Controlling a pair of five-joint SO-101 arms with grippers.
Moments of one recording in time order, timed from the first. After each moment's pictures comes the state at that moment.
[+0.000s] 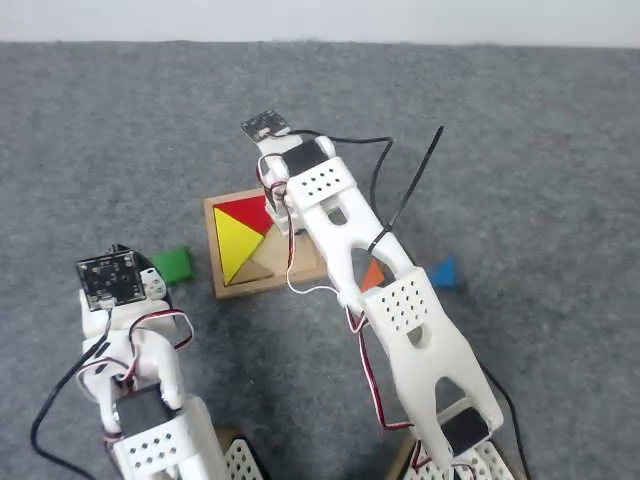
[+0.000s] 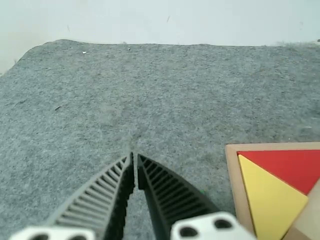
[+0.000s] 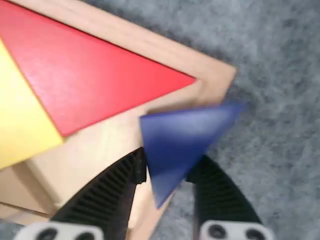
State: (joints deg) left arm -28.2 -102.9 96.1 42.2 -3.3; right arm -36.4 64.0 -65.5 91.2 3.0
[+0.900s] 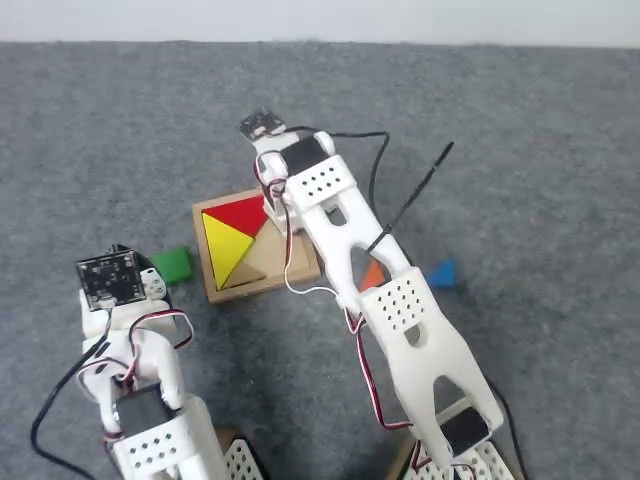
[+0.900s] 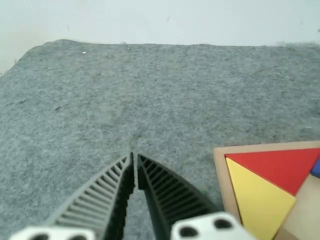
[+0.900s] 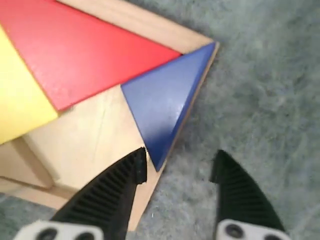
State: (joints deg) left arm -28.2 -102.9 96.1 42.2 -3.3; right arm -36.5 66.2 -75.7 99.5 4.4
